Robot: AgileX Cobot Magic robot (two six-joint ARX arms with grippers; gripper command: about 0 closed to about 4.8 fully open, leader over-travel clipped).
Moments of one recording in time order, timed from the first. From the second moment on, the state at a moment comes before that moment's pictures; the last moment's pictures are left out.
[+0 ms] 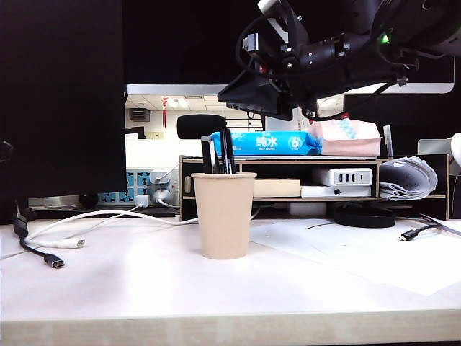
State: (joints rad) left arm -0.63 0.00 0.01 -0.17 0.00 -0.01; right arm 0.49 1.62 0.84 0.69 -0.54 0.16
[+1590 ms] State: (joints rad) left arm -0.42 0.00 0.01 -0.17 0.00 -0.01; right arm 0.28 1.27 0.43 0.80 -0.47 0.18
